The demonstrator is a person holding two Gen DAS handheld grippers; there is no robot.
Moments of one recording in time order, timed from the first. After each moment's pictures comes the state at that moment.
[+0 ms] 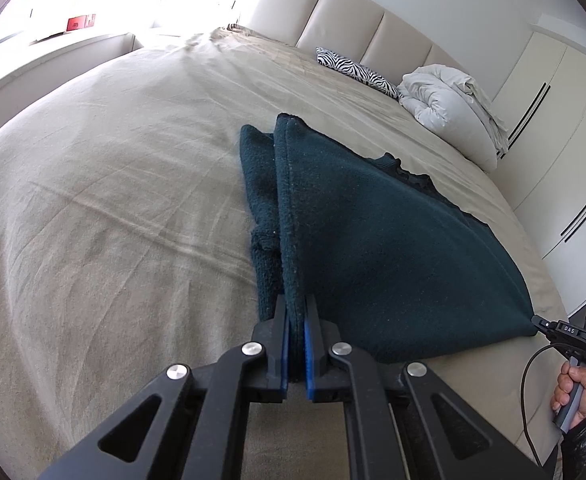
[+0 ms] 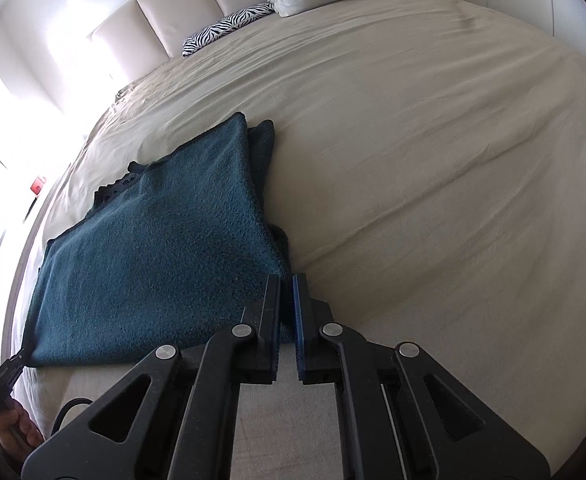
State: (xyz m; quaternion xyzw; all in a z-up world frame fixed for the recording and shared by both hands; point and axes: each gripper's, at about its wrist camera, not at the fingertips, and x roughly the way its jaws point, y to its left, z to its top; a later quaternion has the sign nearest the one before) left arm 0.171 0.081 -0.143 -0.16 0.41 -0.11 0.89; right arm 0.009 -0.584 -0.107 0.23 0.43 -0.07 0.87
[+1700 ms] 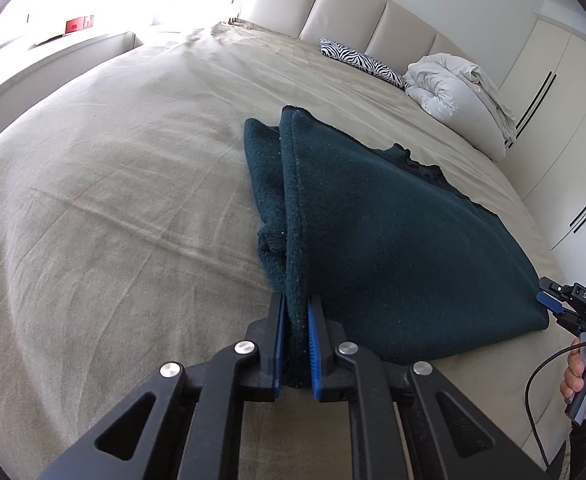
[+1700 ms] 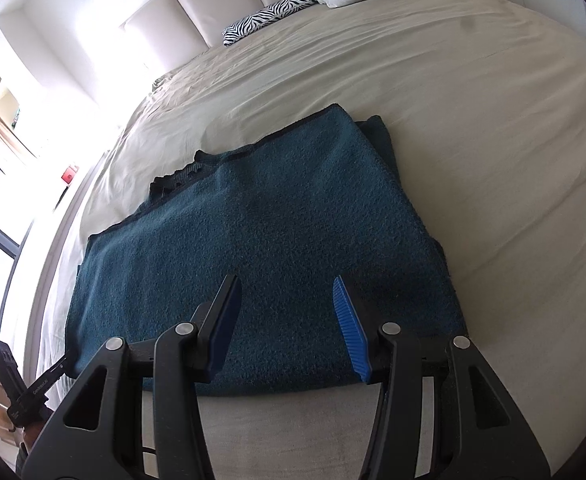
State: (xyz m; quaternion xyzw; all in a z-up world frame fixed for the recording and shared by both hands) left arm 0.178 0.078 -0.145 -0.14 0.43 -0.10 0.89; right arm 0.057 -0.503 -0.094 0.24 0.43 -0.01 0.87
